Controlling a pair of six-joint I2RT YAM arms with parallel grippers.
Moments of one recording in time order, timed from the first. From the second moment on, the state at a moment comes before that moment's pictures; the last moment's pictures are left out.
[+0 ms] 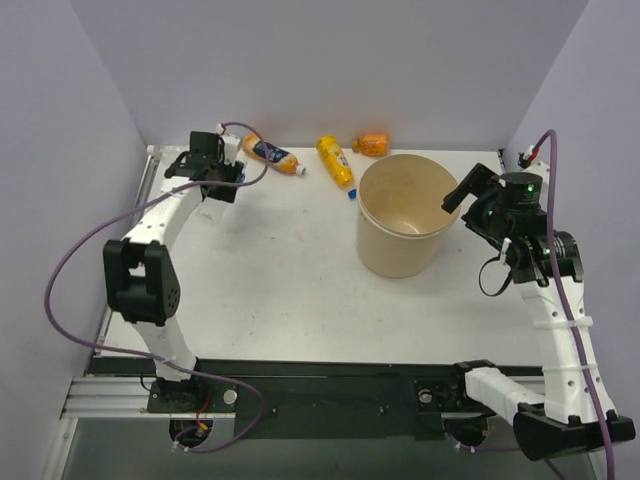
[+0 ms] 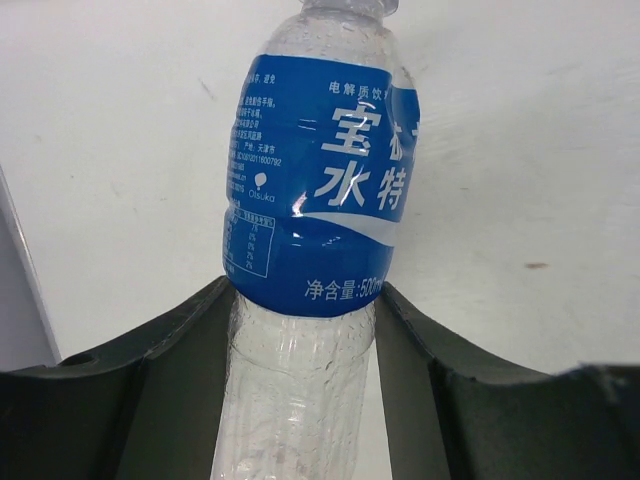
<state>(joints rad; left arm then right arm) -0.13 1.92 1.60 -0.56 -0.11 0.19 0.13 1.07 1.35 -0.86 0.19 0.60</state>
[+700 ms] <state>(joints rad) -0.63 1.63 1.45 0.30 0.48 -0.32 0.13 0.78 1.34 -0.92 0.38 0.58</state>
